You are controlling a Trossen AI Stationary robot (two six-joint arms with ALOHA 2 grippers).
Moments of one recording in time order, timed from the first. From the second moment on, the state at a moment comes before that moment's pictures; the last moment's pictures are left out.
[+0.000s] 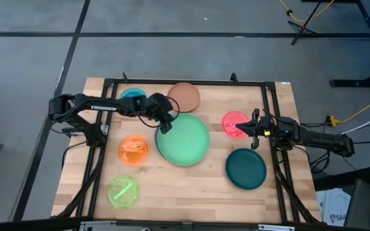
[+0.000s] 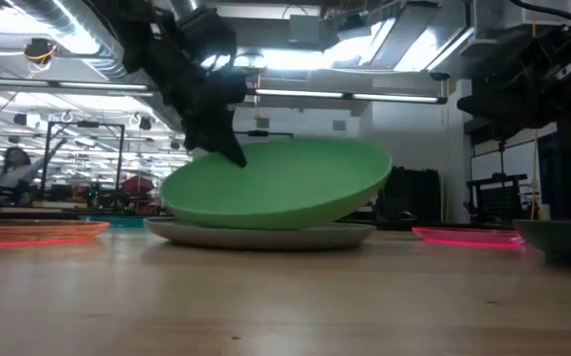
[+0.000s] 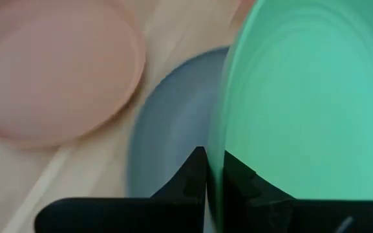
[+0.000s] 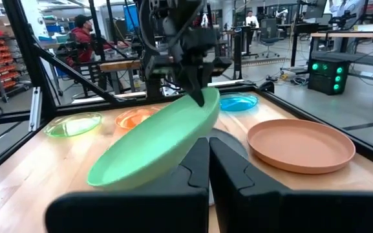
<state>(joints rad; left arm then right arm) 0.29 1.48 0.85 -0.21 0.02 -0.18 -0.13 0.06 0.01 0.06 -0.01 0.08</state>
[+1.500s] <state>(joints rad) 0.05 1.33 0.83 0.04 -0.14 0.01 -0.13 0.27 0.10 0.03 0.06 0.15</state>
